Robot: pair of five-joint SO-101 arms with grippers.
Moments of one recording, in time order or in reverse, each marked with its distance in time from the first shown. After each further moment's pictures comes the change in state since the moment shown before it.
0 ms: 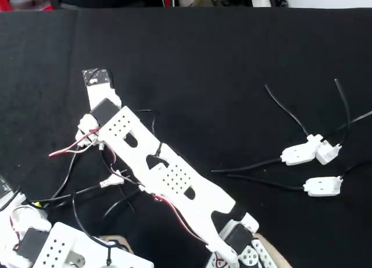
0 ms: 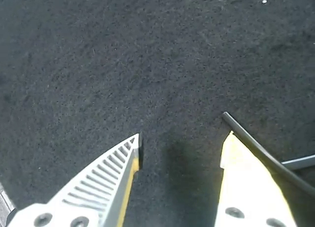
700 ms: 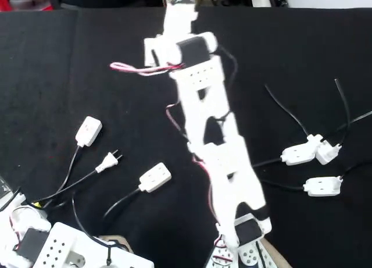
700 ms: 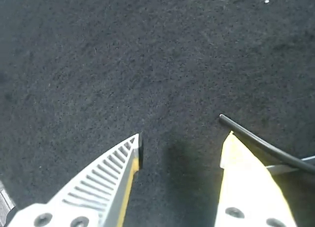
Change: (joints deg) left arm -0.4 0.0 0.0 0.0 0.0; right arm 26.5 -26.0 1.9 0.2 17.1
